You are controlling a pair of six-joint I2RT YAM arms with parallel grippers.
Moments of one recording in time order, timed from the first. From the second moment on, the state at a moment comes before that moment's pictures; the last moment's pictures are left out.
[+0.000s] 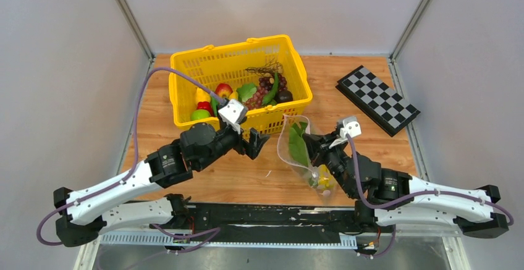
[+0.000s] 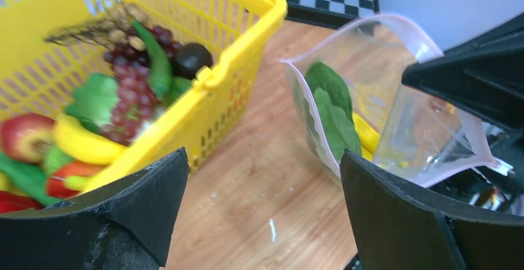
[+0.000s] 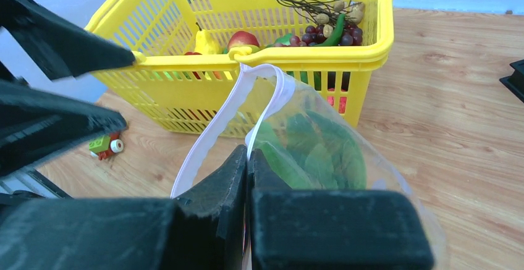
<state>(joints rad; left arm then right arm) -1.12 0.87 0.91 -0.22 -0.30 -0.19 1.41 0.65 0.76 -0.19 0.92 0.32</state>
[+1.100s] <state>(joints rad) -0.41 1.47 1.30 -0.30 0.06 -0.05 1.36 0.46 0.68 -0.14 0.92 0.27</state>
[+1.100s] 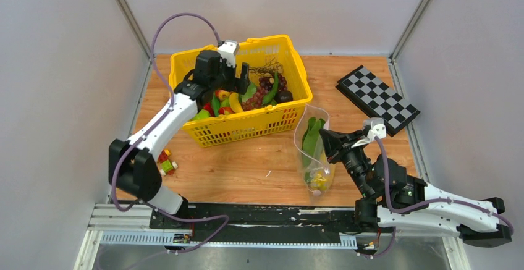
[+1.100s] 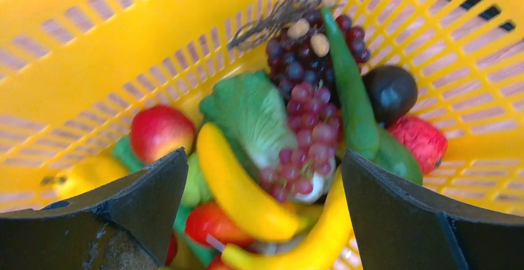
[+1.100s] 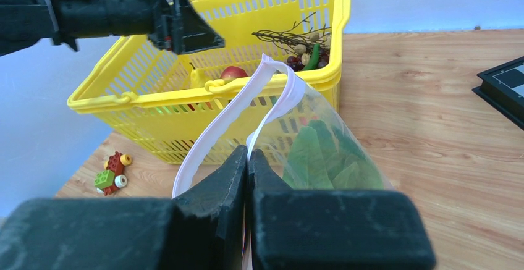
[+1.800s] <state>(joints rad) -0.39 1.95 1.48 0.10 0.11 -0.26 1.36 0.45 0.67 -0.11 0.88 0.26</state>
